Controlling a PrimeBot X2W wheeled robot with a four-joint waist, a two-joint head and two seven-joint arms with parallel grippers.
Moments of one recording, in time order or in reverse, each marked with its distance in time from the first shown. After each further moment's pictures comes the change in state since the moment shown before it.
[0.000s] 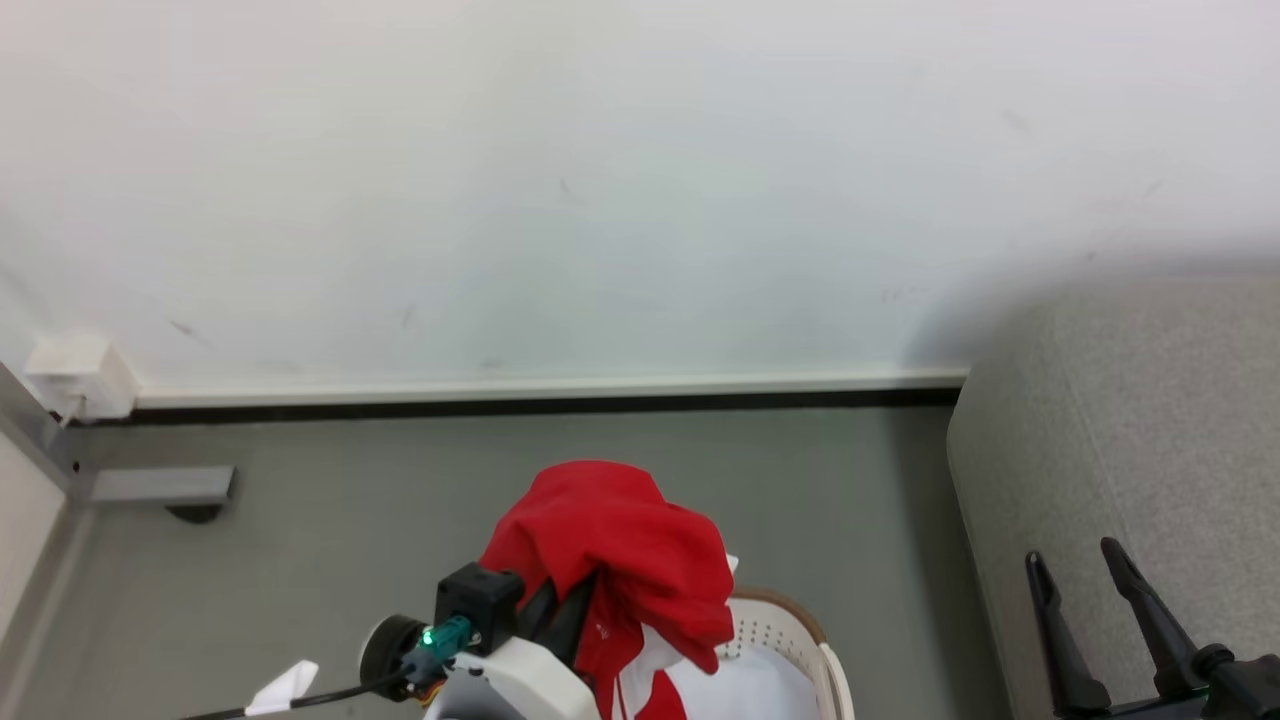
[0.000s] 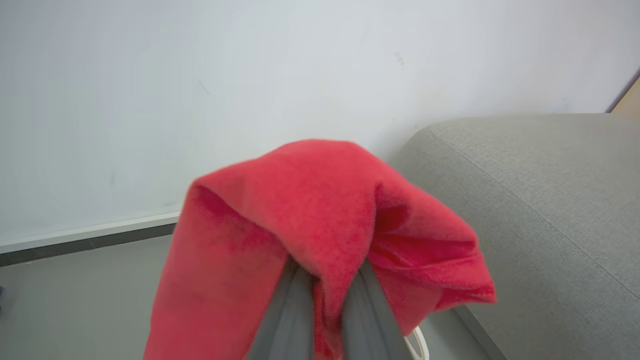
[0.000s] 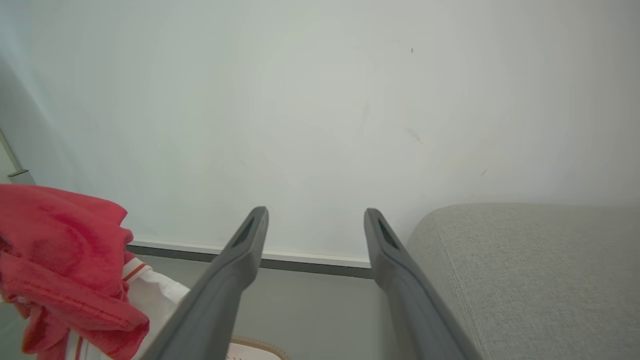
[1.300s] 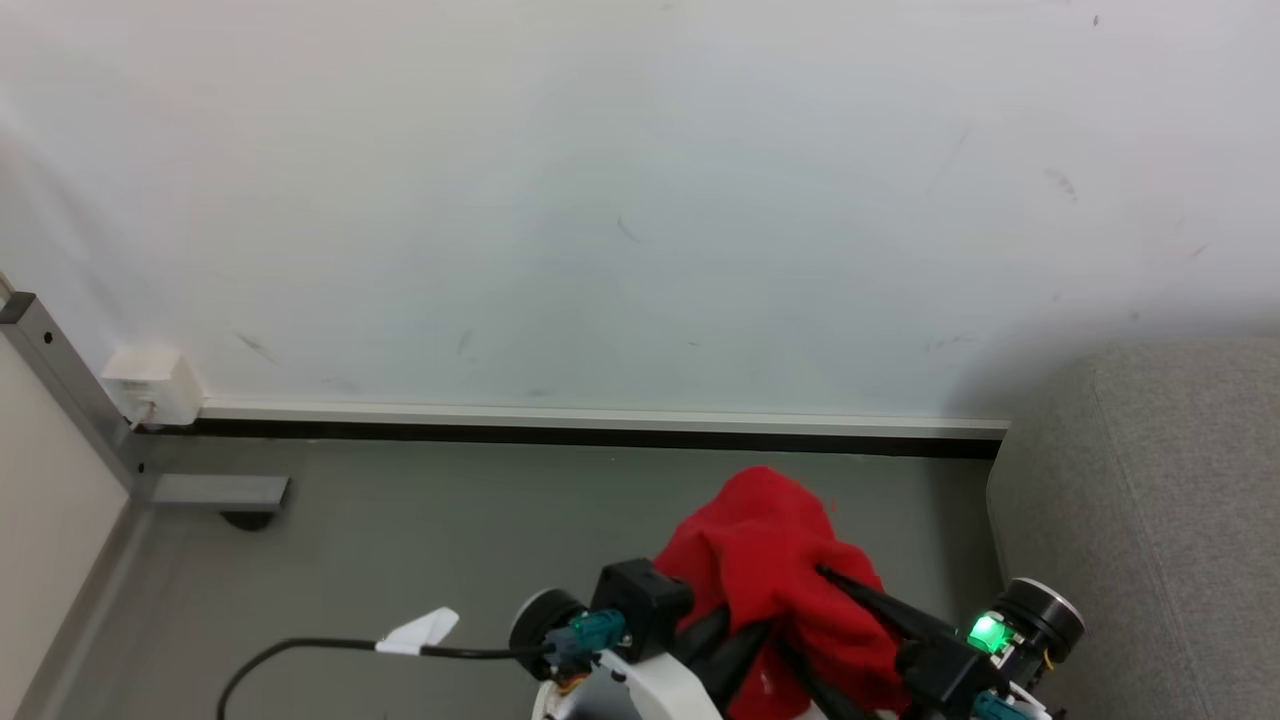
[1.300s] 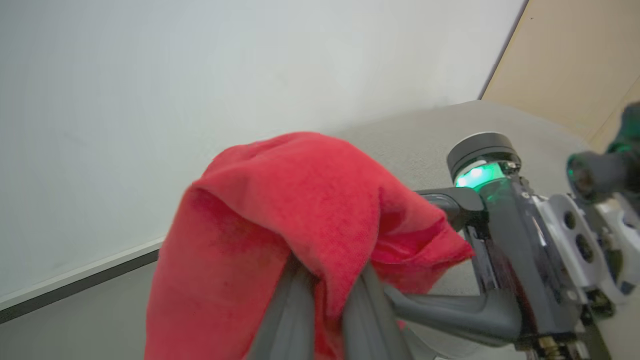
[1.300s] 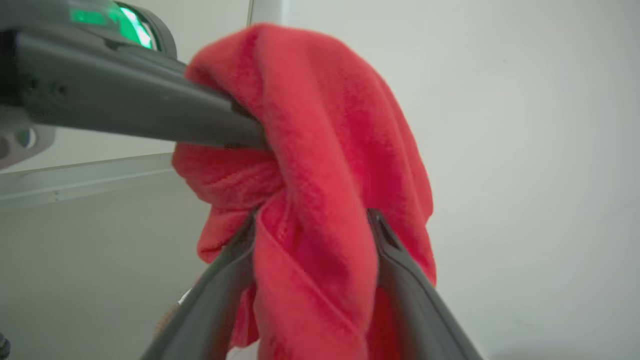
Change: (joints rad) left arm -0.030 -0.021 -0.174 -0.265 -0.020 -0.068 0.234; right arm -0.316 -0.150 0.653 0.090 -0.053 0.000 0.089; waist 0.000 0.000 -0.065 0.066
